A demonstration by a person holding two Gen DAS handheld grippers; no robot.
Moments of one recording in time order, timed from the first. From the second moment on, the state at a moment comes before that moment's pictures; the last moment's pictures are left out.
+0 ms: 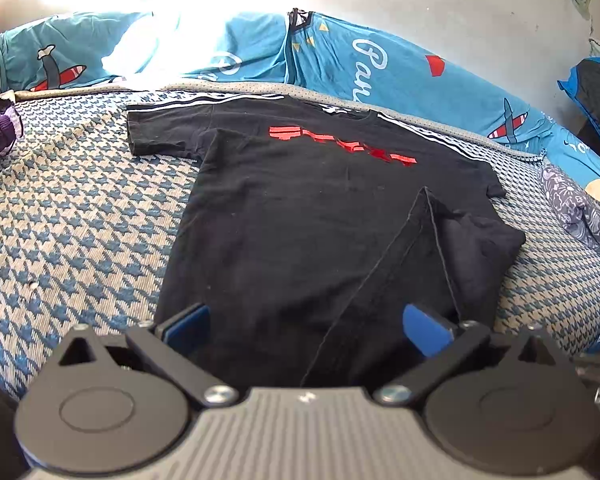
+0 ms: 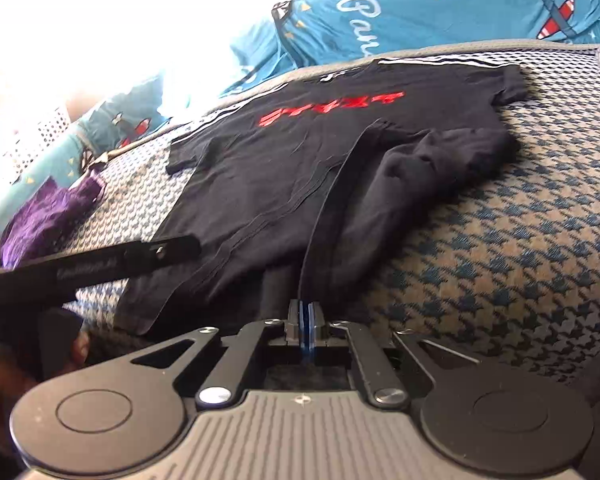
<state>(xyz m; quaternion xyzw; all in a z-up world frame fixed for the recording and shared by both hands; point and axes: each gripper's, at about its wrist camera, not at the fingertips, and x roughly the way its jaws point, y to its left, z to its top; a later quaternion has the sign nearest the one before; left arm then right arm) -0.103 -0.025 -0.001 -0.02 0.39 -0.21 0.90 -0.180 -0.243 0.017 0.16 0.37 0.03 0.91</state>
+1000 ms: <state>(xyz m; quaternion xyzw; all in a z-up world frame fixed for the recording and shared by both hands) -0.110 -0.018 -0.016 0.01 0.41 -0.21 0.89 -0.001 -0.281 0.014 0.07 0.37 -0.05 0.93</state>
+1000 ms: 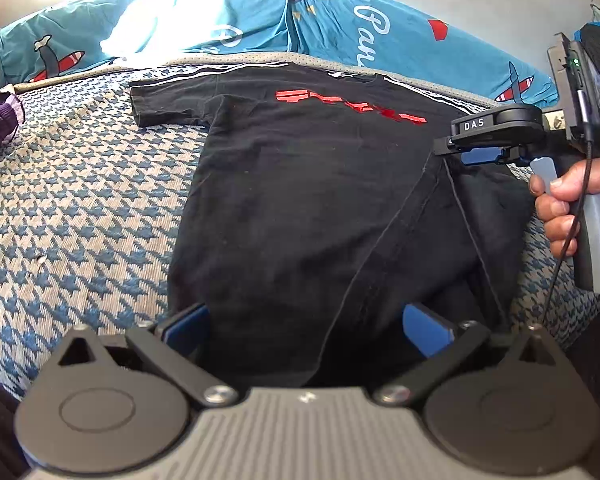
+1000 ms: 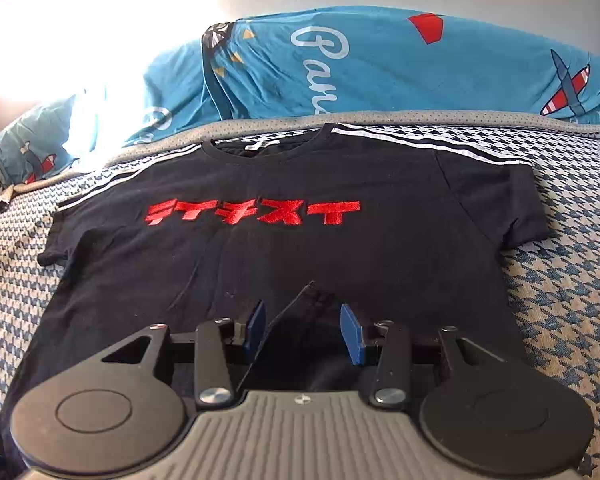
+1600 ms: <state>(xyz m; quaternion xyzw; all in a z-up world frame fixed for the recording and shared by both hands) -0.114 -0.023 -0.017 0.03 0.41 -0.21 0.89 -0.070 -0.325 0.041 0.14 0.31 -0.14 0.93</state>
